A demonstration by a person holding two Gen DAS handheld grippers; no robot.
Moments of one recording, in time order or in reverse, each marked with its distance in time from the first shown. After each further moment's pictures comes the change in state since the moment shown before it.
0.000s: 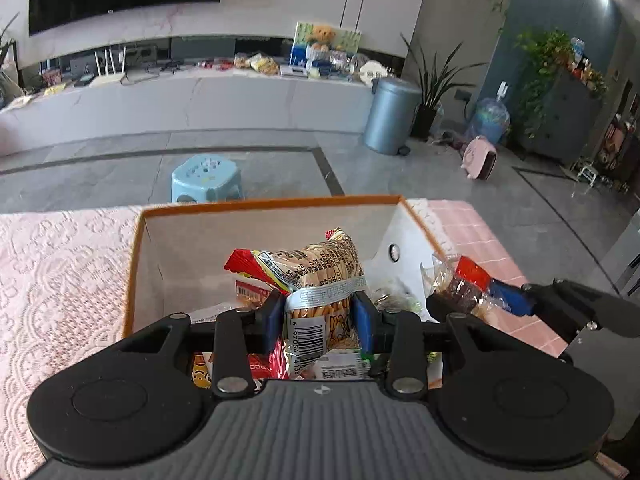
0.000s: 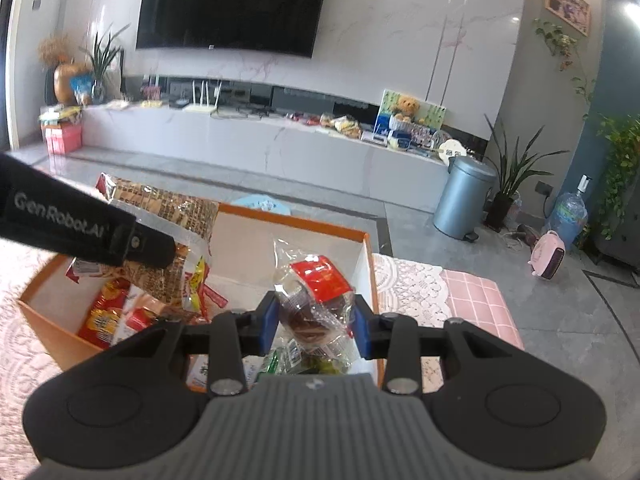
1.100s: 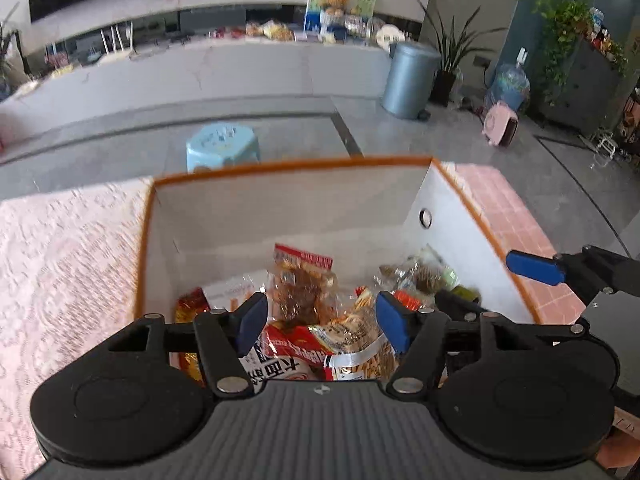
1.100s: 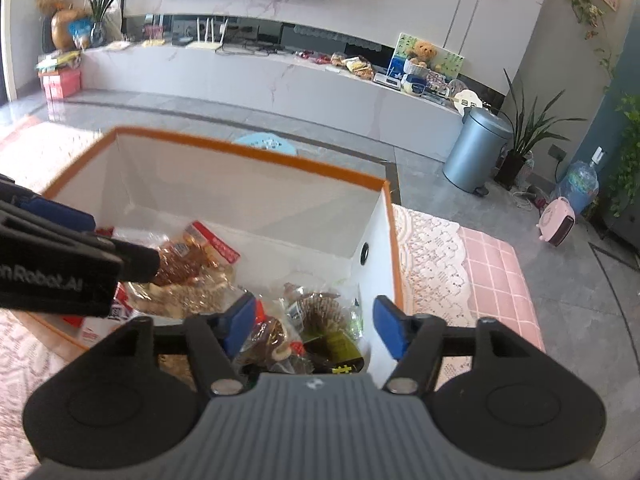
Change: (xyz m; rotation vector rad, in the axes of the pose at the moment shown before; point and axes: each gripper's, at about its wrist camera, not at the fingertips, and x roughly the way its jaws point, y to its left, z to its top) left arm -0.008 0.010 0.003 0.020 0.085 0.064; right arm 0.052 0.000 0.011 -0.024 0.178 0.015
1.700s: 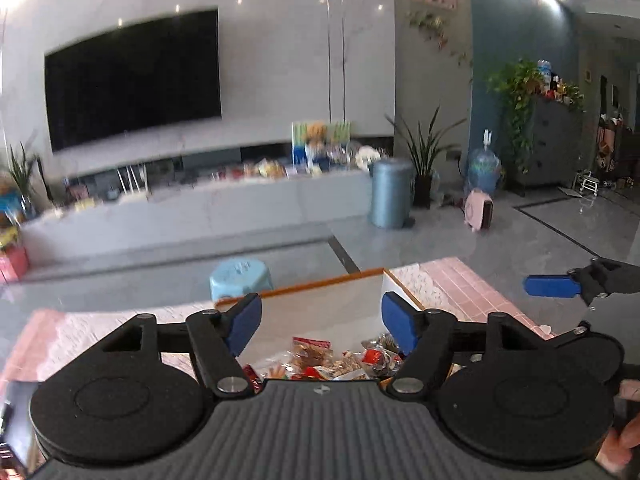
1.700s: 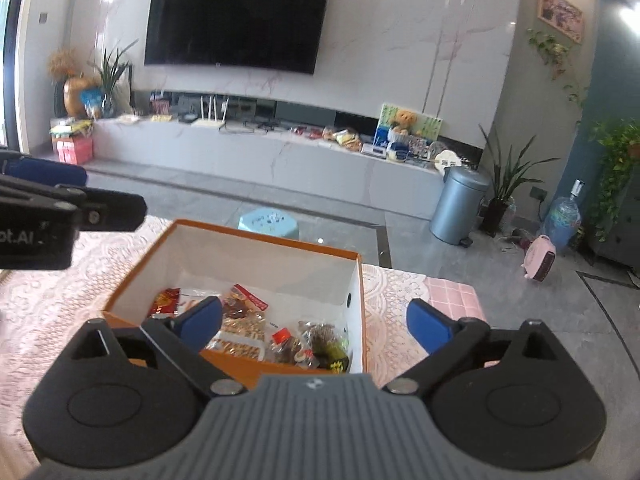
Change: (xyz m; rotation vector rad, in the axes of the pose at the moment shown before) left arm -0.173 -0.037 -0.041 0.157 -0.401 0.049; right arm -0.182 0.006 -0.024 0.059 -0.214 -0.001
